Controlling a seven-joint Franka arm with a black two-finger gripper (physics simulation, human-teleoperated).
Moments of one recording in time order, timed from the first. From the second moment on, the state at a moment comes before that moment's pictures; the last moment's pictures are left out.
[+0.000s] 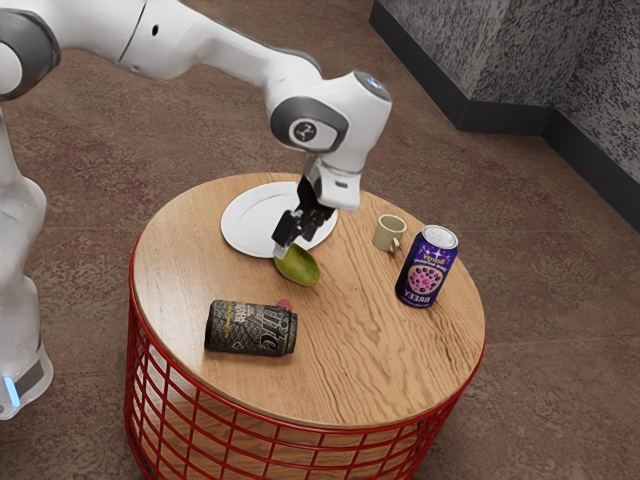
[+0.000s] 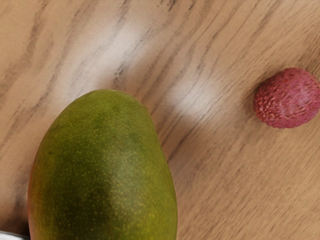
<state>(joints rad) -0.23 -0.13 0.17 -2.07 0.06 1.78 0.79</state>
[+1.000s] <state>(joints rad) -0.23 -0.13 0.18 -2.13 0.07 1.87 0.96</state>
